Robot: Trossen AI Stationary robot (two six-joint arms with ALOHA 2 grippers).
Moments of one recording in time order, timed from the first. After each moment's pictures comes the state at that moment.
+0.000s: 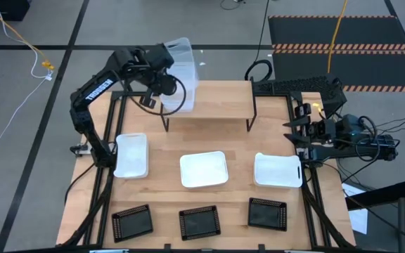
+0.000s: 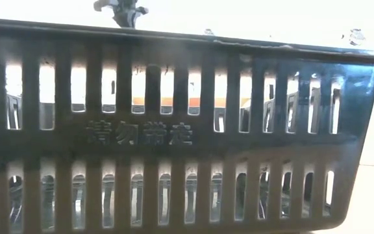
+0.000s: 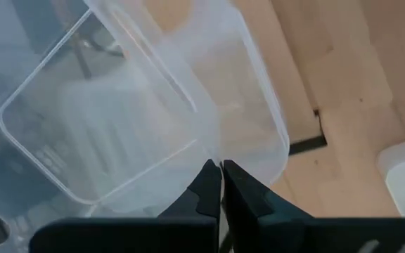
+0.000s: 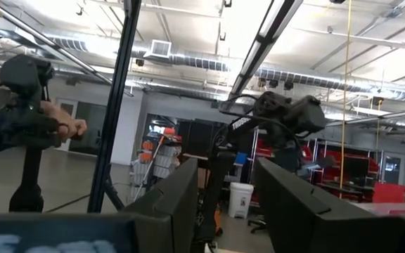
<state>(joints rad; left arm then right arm) 0.51 1.73 2.16 -1.57 -0.15 0.99 0.00 0.29 0.47 0.24 -0.08 -0.13</state>
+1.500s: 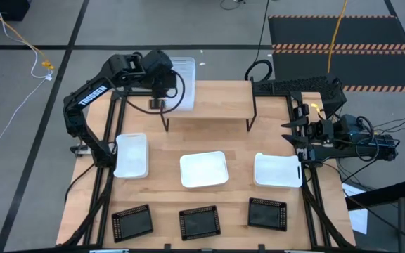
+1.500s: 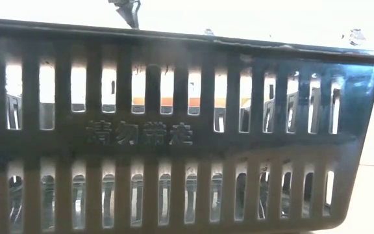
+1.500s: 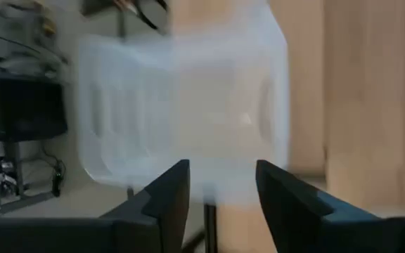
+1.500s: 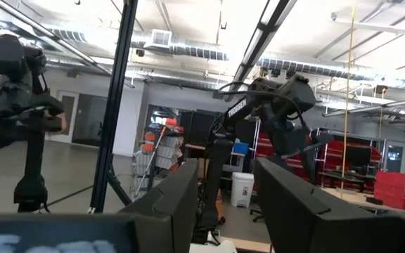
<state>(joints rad) 0.44 1.65 2.08 -1.43 -0.27 0.60 0.00 0.29 0.47 0.21 -0.08 -0.12</state>
